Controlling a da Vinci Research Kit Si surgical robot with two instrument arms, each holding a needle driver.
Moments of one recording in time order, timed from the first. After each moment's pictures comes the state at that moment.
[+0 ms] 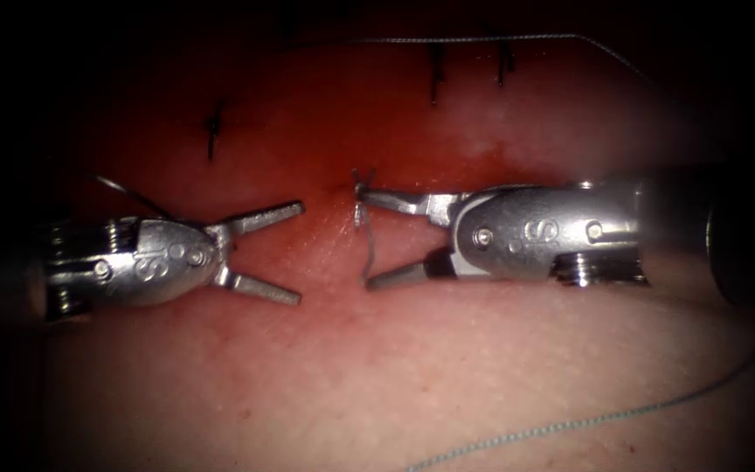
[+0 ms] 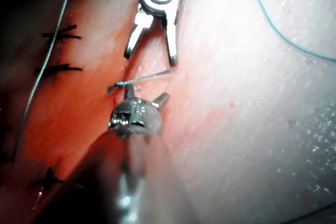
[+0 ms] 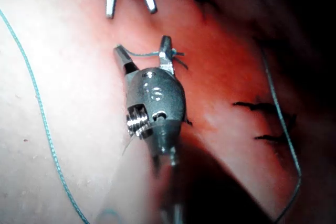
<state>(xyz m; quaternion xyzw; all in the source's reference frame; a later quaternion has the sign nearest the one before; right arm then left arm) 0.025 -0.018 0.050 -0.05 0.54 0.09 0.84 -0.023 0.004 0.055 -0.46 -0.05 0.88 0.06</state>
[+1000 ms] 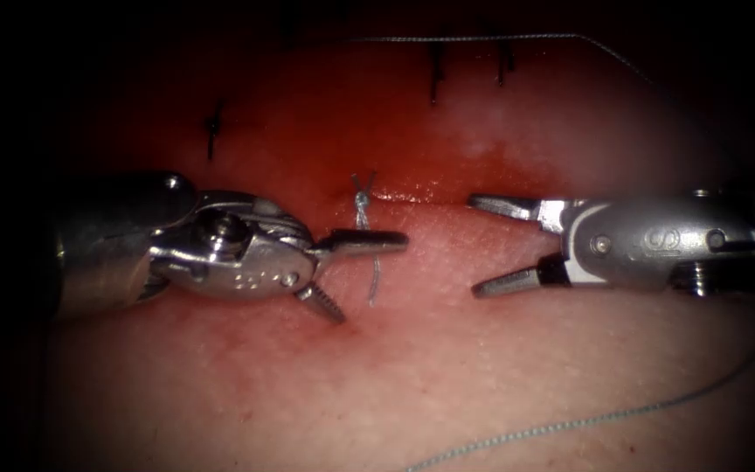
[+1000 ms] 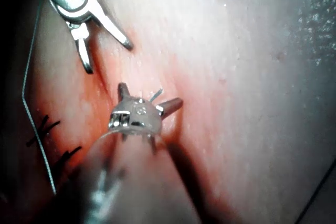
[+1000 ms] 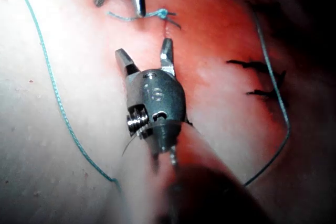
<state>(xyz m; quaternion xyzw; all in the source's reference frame) 0.019 -0.019 0.049 -0.06 0.52 0.09 0.85 -0.029 0.004 0.055 -0.42 -0.03 0.82 -0.39</state>
